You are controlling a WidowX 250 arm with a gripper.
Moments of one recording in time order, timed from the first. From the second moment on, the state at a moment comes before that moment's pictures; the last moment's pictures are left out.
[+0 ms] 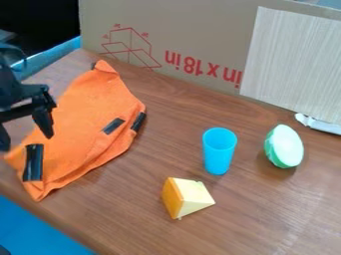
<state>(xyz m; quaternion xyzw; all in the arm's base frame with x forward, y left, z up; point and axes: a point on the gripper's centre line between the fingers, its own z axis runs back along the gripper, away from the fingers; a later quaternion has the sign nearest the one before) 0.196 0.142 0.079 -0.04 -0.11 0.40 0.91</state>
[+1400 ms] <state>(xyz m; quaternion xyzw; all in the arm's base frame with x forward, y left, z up) 0.204 0.151 0.066 0.02 -0.09 0.42 0.90</state>
